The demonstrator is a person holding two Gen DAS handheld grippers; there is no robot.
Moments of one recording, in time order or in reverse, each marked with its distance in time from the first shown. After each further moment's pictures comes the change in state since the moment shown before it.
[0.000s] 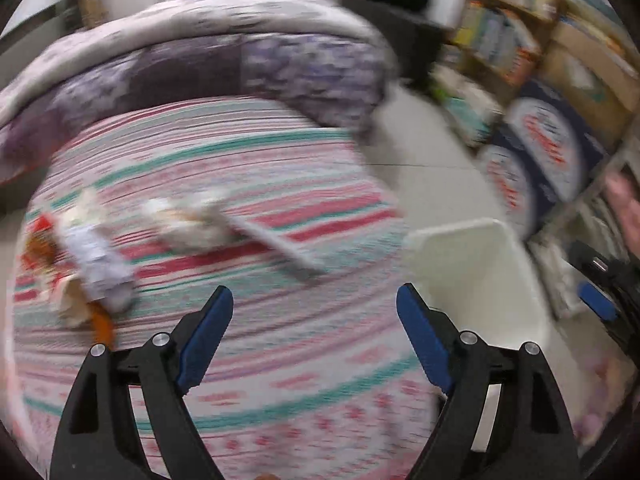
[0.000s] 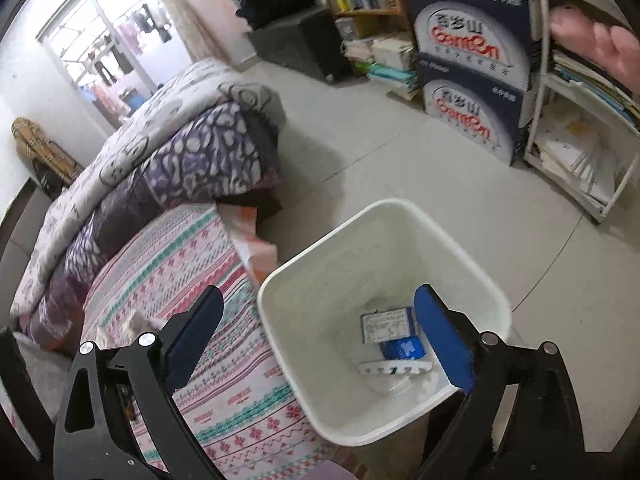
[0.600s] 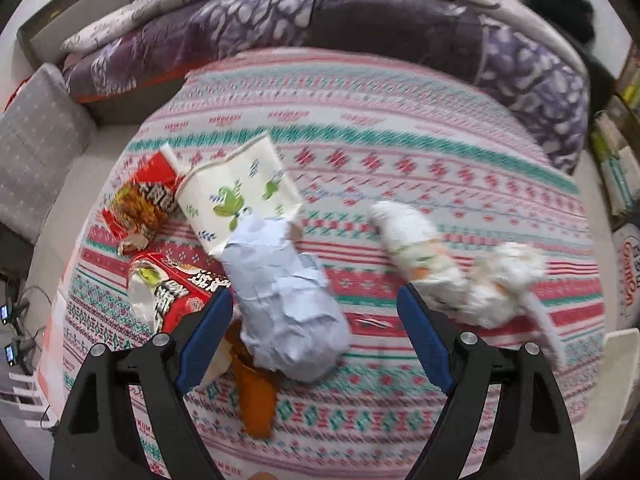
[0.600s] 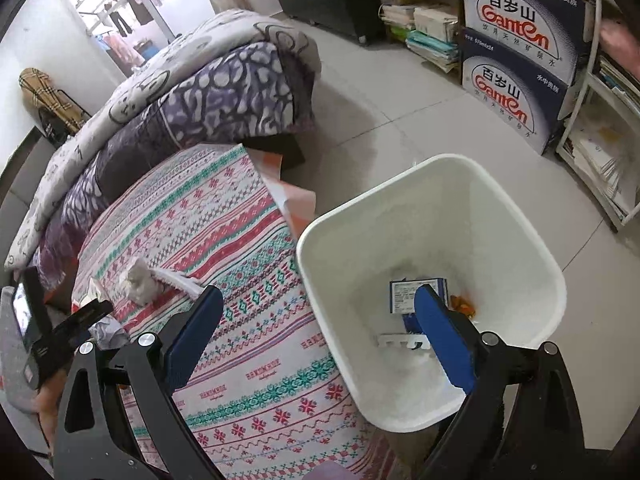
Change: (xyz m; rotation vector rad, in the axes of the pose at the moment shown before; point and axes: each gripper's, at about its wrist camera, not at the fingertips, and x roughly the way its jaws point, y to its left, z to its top) left arm 0.070 0.161 0.024 -0.306 0.116 0.353; right arm 0.038 0.049 -0.024 -0.102 0.127 0.002
